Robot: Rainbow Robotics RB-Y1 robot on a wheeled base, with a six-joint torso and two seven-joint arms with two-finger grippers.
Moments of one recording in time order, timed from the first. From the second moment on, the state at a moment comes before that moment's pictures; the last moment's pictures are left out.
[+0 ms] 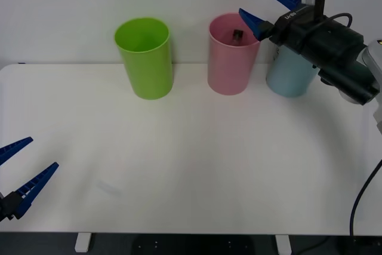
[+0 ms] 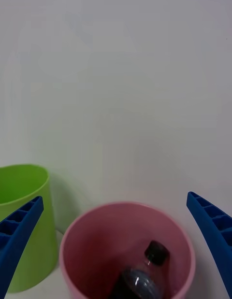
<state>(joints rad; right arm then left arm) -0.62 -0.56 0.09 -1.26 1.09 -0.54 -0.12 0.35 0.40 0.52 -1.66 -0.96 -1.22 0.00</state>
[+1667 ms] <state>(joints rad) 0.21 -0.63 -0.17 -1.77 1.03 -0.84 0.23 0.35 0.40 0.52 -1.66 -0.96 -1.22 0.00</state>
